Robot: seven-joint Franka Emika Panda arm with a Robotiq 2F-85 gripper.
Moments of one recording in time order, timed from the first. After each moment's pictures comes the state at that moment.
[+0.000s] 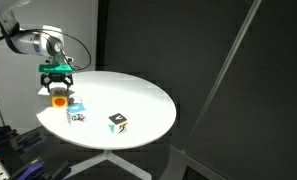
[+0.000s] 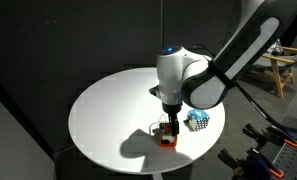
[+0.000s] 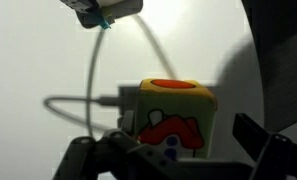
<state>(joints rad) 0.29 0.43 0.19 -2.22 -0.27 2.55 -0.27</state>
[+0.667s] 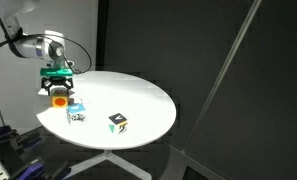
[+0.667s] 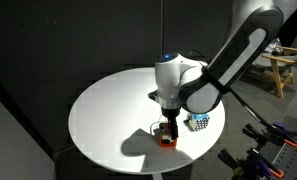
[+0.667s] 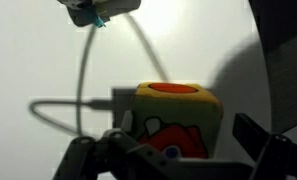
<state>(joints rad) 0.29 0.49 0.19 -2.18 -0.28 2.55 -0.27</state>
